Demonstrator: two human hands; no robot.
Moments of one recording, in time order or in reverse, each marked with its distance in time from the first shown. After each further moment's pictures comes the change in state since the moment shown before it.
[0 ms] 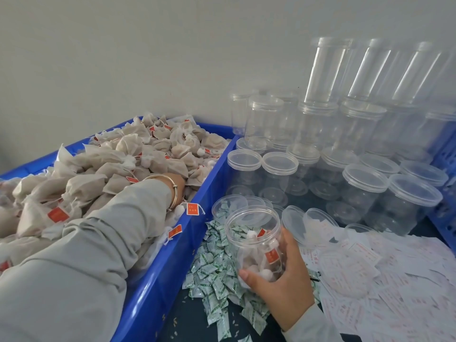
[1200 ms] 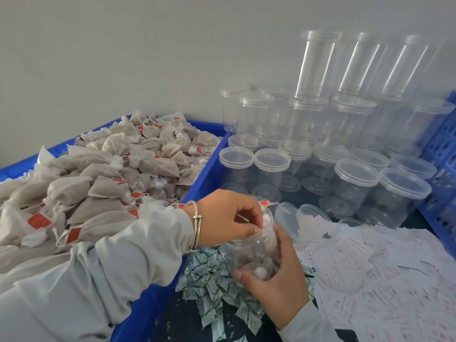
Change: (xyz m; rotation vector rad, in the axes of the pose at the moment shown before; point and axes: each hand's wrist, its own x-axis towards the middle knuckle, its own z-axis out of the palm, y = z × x) left_hand -0.069 0.077 0.007 -0.869 0.193 0.815; right_hand 0.003 -0.003 0.004 0.046 0.076 -0.054
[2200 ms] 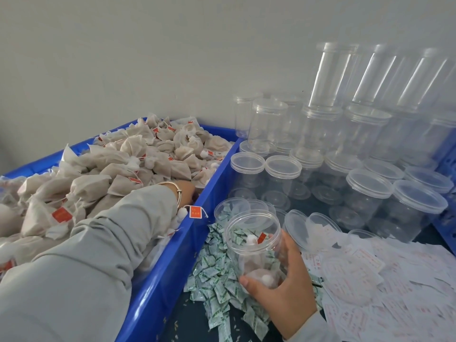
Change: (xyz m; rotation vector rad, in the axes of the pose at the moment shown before) left_hand 0.018 -0.091 -0.064 0.837 -0.107 -0.669; right_hand -0.003 0.000 -0.003 -0.022 -0.074 -0.012
